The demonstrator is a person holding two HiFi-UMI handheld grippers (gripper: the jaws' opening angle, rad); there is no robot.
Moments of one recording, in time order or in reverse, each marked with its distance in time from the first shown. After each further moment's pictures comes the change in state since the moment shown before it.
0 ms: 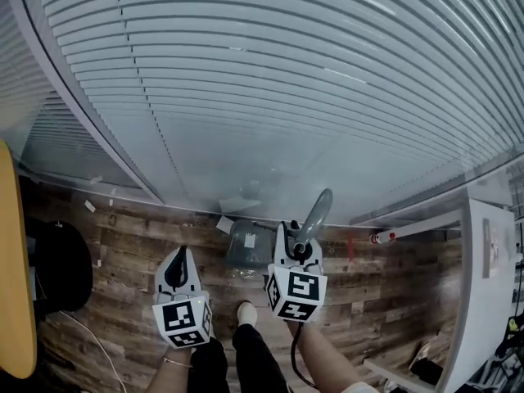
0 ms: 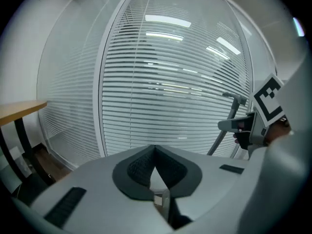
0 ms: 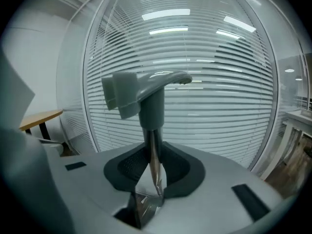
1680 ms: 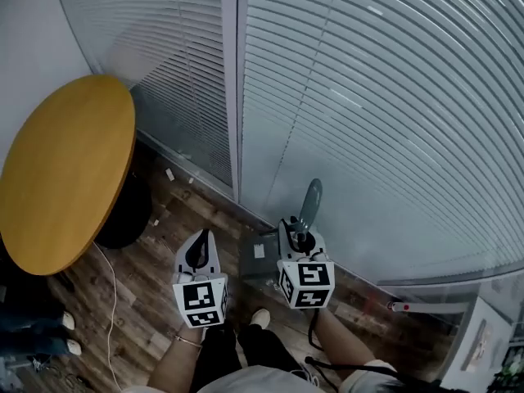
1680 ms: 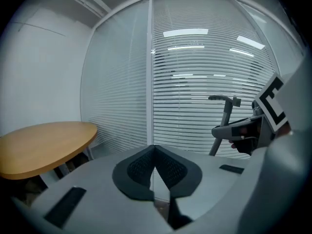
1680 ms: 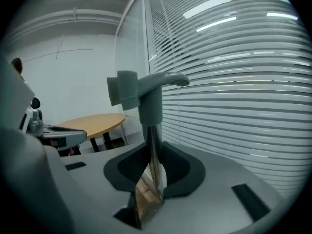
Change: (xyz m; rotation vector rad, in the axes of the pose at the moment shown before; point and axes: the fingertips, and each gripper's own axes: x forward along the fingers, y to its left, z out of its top) left arm -0.129 0.115 0.098 -0.066 -0.134 0.389; right arm -0.035 0.208 0.101 -0.241 -0.016 0.634
